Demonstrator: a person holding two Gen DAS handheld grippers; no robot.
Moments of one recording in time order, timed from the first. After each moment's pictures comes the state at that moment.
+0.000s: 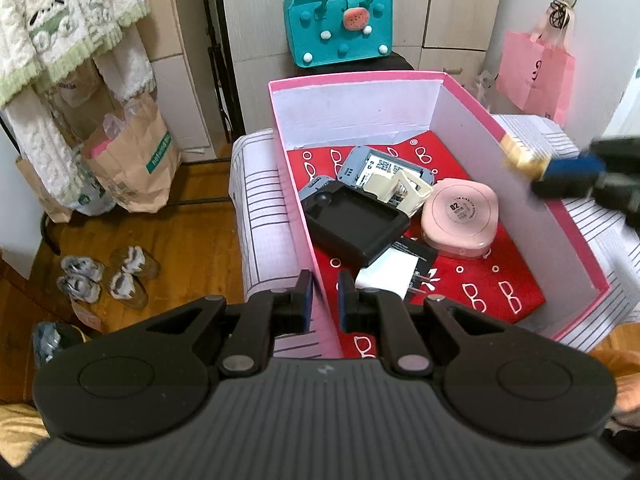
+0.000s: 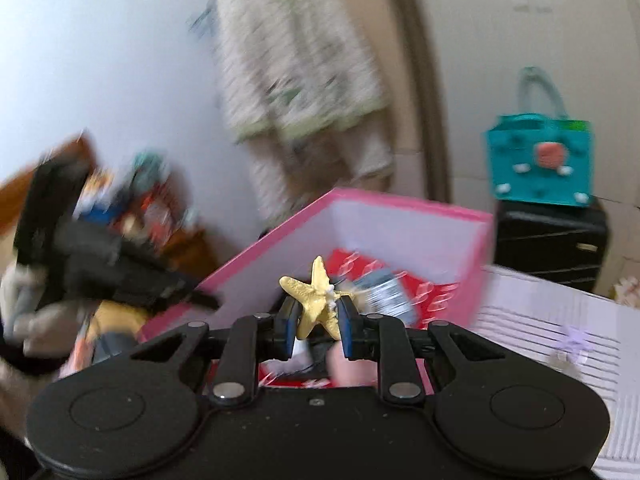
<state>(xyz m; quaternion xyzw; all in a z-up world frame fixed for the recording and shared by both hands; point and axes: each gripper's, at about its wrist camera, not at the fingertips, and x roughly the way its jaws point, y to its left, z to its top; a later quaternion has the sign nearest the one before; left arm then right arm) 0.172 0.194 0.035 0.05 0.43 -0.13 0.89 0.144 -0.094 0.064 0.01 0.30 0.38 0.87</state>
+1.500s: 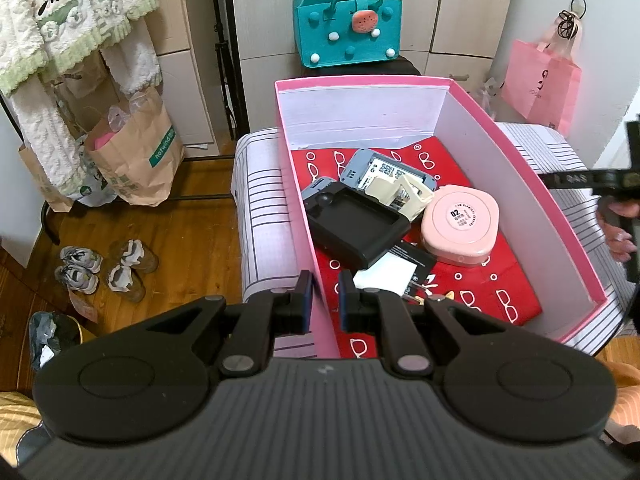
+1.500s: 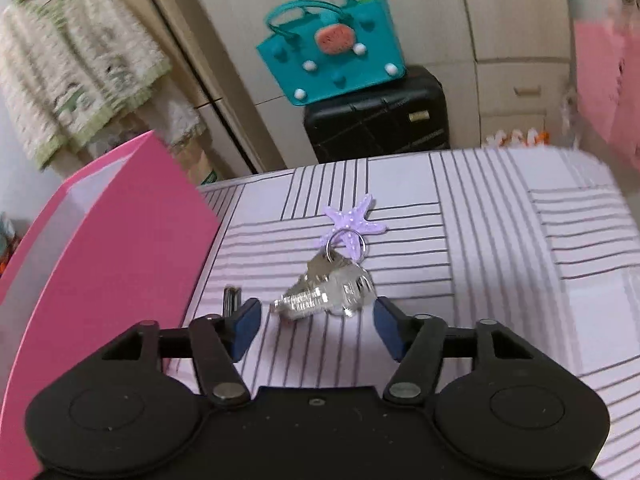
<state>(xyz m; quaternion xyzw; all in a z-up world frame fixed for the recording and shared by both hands) 0.168 0.193 0.034 0.03 0.43 -0.12 0.90 0.236 -0.220 -0.042 0.14 0.42 0.14 0.88</state>
